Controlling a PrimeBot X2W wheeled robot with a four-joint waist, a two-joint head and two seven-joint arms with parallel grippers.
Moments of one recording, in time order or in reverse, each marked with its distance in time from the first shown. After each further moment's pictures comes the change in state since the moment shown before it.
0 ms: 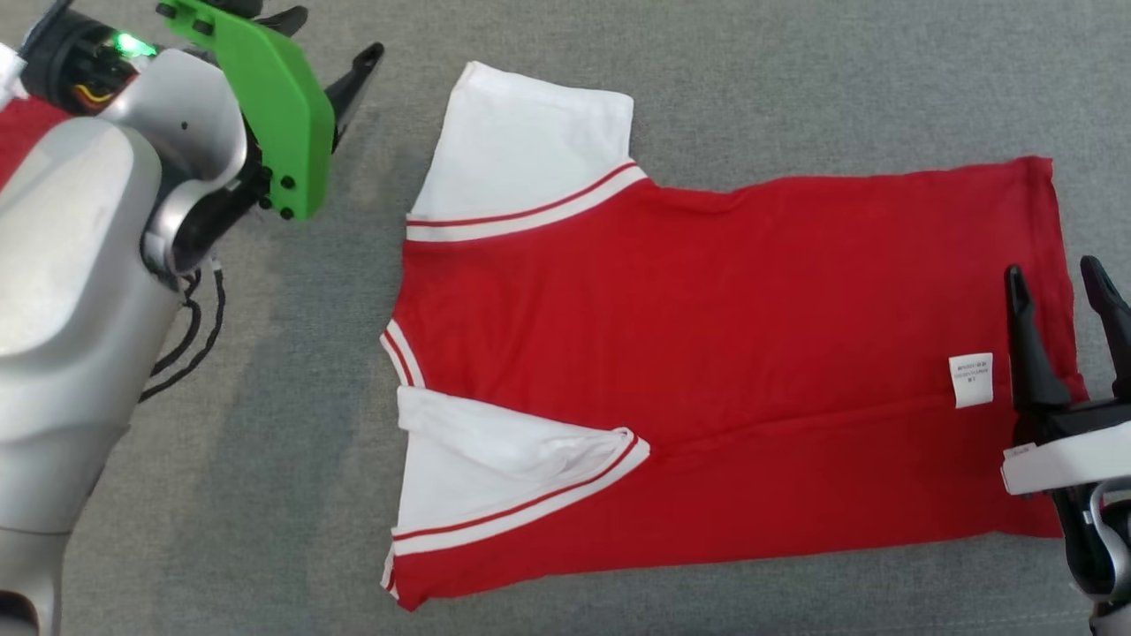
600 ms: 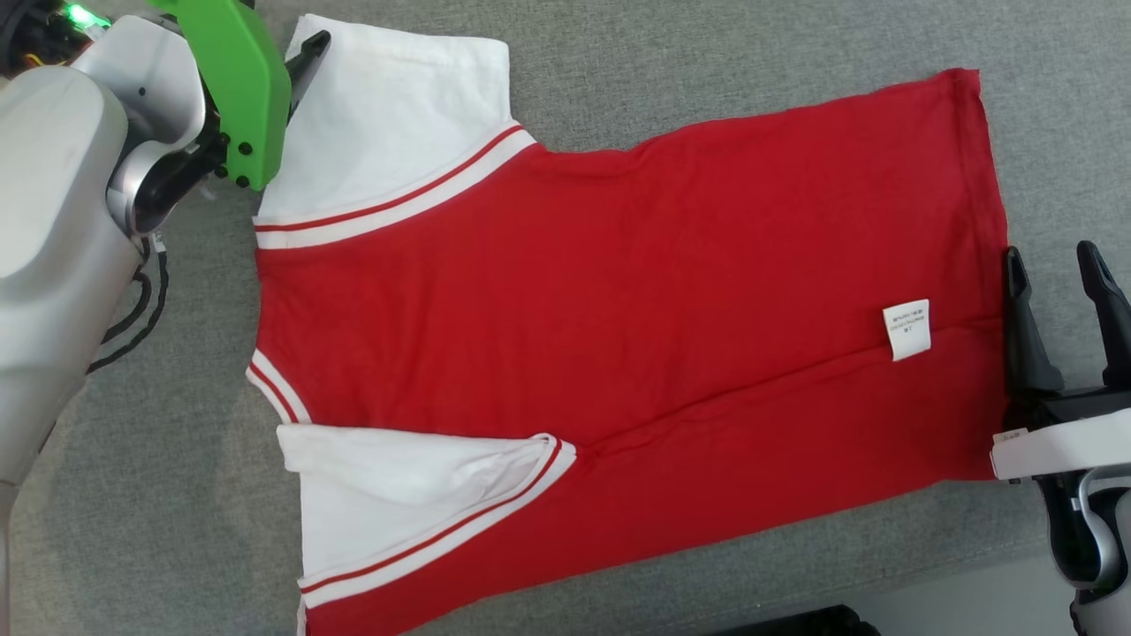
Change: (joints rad) left arm -0.177 0.049 -0.235 0.235 -0.132 0.000 -0.076; right arm -0.035 0.053 -0.016 -0.005 -0.006 0.000 0.000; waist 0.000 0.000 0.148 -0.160
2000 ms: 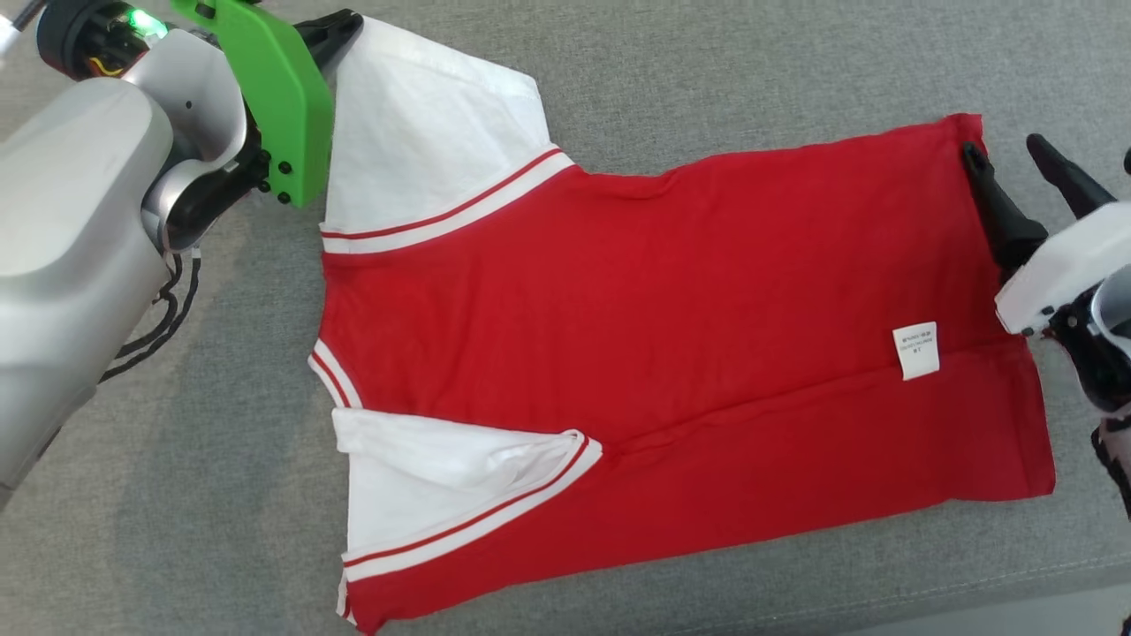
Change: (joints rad) left arm -0.071 0.026 -0.240 -0.030 -0.210 -0.002 -0.191; right arm -0.347 -0.133 0.129 0.166 0.185 -0.001 0.446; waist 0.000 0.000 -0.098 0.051
